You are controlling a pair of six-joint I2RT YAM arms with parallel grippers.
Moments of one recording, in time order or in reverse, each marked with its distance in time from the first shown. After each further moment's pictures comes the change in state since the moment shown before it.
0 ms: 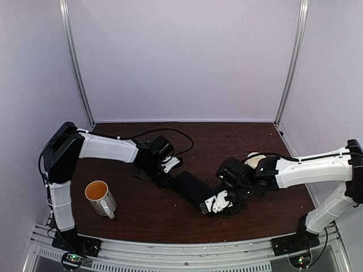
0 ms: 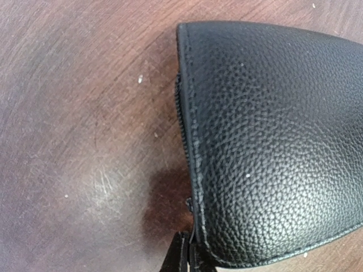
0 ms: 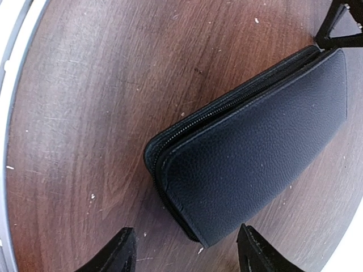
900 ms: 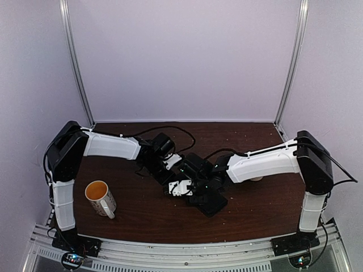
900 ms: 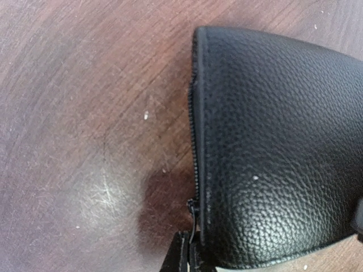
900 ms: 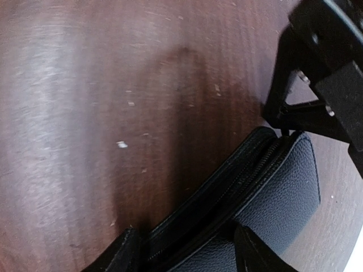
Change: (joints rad) left arm 0.016 0.049 0.064 0.004 0.044 0.037; right arm 0.008 0.462 0.373 0.177 0.041 0.254
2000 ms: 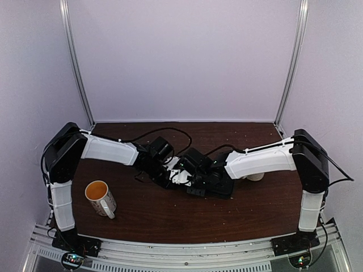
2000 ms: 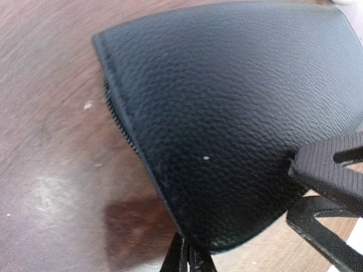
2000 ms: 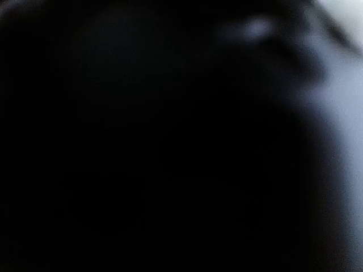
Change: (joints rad) left arm -0.012 -0.035 -0.108 0.155 0.165 -0.241; right arm -0.028 0.051 0.051 0.042 0.161 0.195
